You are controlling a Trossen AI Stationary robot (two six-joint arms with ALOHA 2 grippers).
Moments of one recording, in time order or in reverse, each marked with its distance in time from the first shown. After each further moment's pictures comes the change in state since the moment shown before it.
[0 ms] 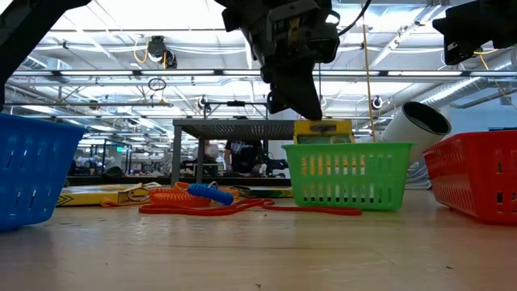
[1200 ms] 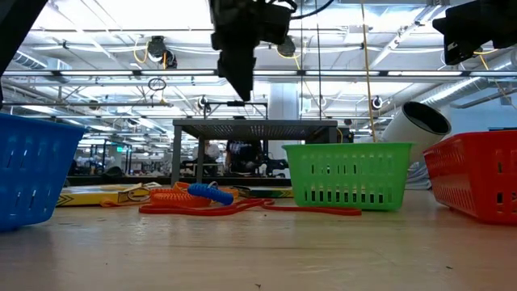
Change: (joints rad) left arm -0.004 -0.165 0.000 -0.389 -0.200 -0.055; right arm 0.000 0.000 0.000 0.000 0.000 0.000
